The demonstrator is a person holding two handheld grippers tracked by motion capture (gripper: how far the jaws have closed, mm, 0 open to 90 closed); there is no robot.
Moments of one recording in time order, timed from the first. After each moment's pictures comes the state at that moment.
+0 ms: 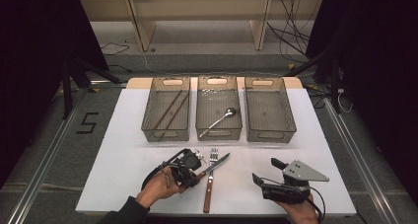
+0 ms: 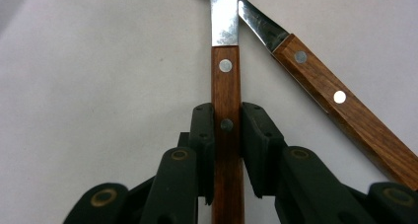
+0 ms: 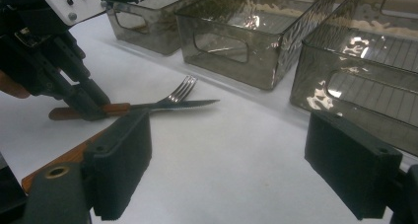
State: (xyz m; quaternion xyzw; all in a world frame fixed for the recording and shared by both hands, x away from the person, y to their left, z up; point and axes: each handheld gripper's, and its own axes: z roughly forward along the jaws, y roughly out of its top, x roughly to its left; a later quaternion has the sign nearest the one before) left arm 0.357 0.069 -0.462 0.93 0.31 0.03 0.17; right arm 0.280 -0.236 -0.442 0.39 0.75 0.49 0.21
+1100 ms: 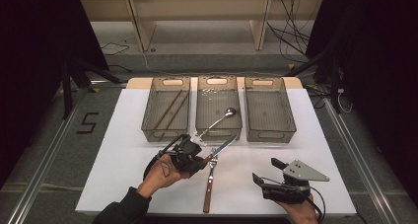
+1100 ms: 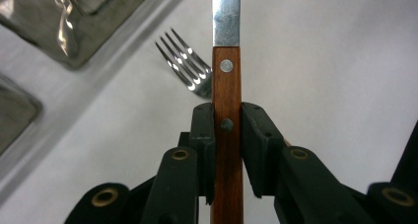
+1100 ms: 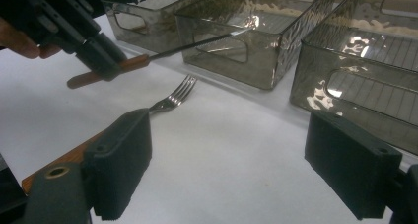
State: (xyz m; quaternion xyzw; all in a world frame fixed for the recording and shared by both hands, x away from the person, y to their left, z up) left arm 0.376 0.068 -0.422 0.90 0.31 0.05 0.29; right arm 0.281 -0.236 -0.443 0.39 0.75 0.49 0.21
